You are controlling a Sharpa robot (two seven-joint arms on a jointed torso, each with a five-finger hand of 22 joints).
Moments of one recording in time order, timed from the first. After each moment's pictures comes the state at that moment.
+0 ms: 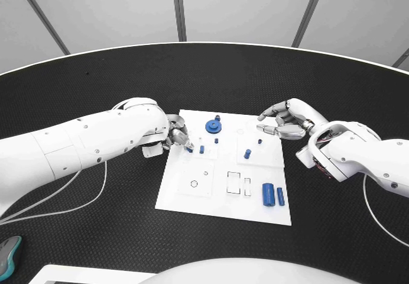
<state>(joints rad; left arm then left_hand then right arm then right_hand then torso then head) 1.33 -0.56 -0.12 1.24 -1.03 0.19 -0.54 1.15 -0.17 0.78 0.10 0.30 0.83 0.07 0.82 0.64 1.33 -0.02 1.25 0.99 1.47 -0.07 1.44 1.29 0.12 1.25 0.03 1.33 0.96 1.26 -0.99 -0.13 1.62 -0.95 -0.54 0.05 1.18 -0.20 0.48 0.08 0.32 0.91 0.15 0.24 0.40 1.44 0.07 1.43 1.31 1.47 -0.01 1.51 1.31 0.02 1.46 0.09 1.44 1.31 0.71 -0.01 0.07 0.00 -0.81</state>
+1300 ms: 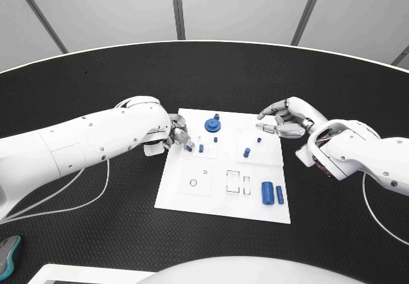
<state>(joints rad) 1.33 -0.53 -0.12 1.20 -1.03 0.21 -0.55 1.12 -0.19 0.79 0.09 0.31 0.84 0.06 0.84 0.64 1.36 -0.02 1.28 1.04 1.47 -0.07 1.44 1.29 0.12 1.27 0.03 1.34 0.99 1.26 -0.99 -0.13 1.63 -0.95 -0.54 0.04 1.18 -0.20 0.48 0.08 0.32 0.91 0.15 0.24 0.40 1.44 0.07 1.43 1.31 1.47 -0.01 1.51 1.31 0.02 1.46 0.09 1.44 1.31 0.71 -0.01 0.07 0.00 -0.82</state>
